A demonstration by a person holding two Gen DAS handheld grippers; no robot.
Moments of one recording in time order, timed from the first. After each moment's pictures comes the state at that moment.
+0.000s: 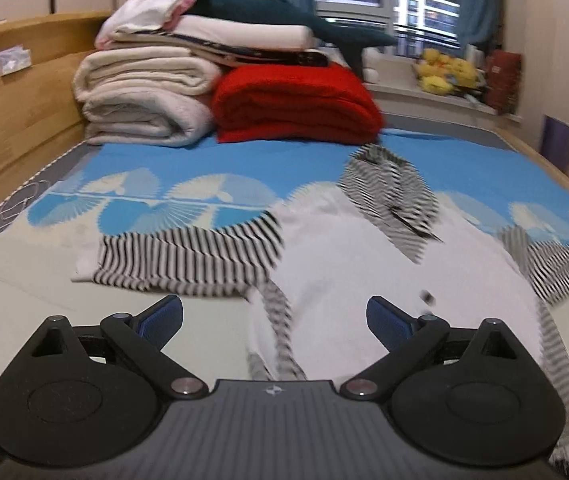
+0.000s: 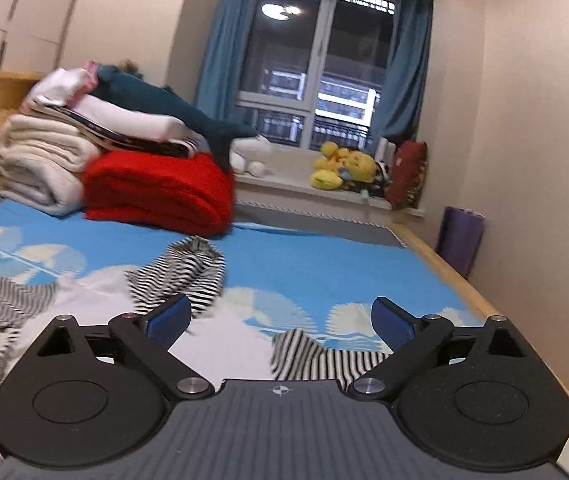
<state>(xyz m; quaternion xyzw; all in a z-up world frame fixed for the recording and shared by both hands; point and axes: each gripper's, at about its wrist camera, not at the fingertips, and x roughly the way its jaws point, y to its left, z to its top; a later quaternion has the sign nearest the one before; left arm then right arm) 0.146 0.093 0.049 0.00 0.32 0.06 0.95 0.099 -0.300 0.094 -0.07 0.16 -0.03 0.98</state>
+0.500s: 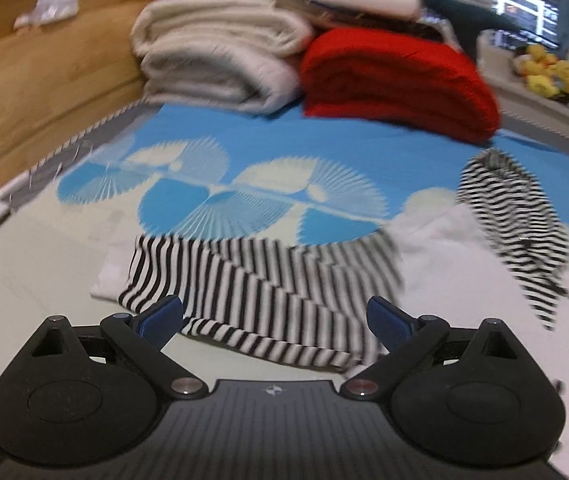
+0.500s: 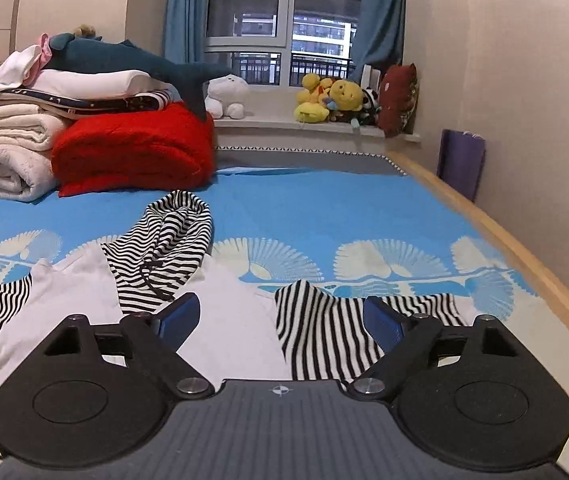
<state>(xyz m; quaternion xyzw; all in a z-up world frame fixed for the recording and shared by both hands) 0.316 0.193 -0.014 -0.04 0.36 0.18 0.92 0.172 -0.309 0.050 0.00 0.24 -0.05 0.97</state>
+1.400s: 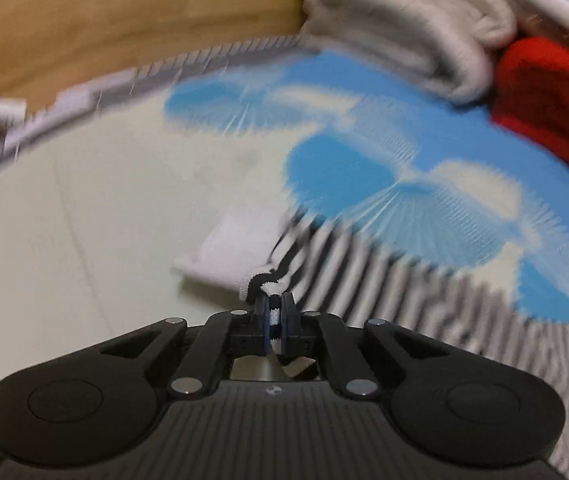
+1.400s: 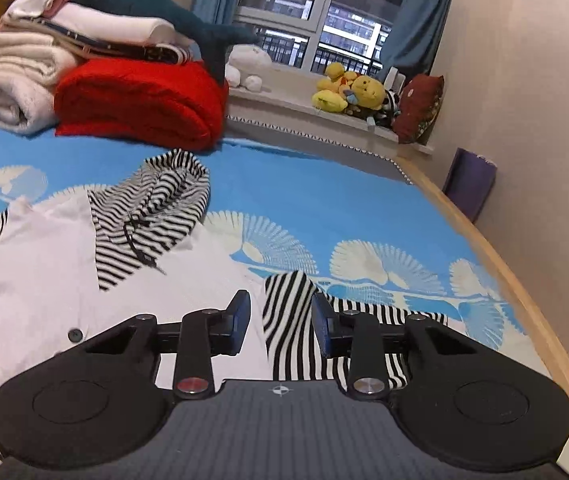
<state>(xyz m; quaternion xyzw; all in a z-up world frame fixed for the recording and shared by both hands) 0.375 0.354 -0.086 -0.13 0.35 0.35 0.86 0.211 -0.288 0.025 -0.10 0.27 -0.06 0.95</state>
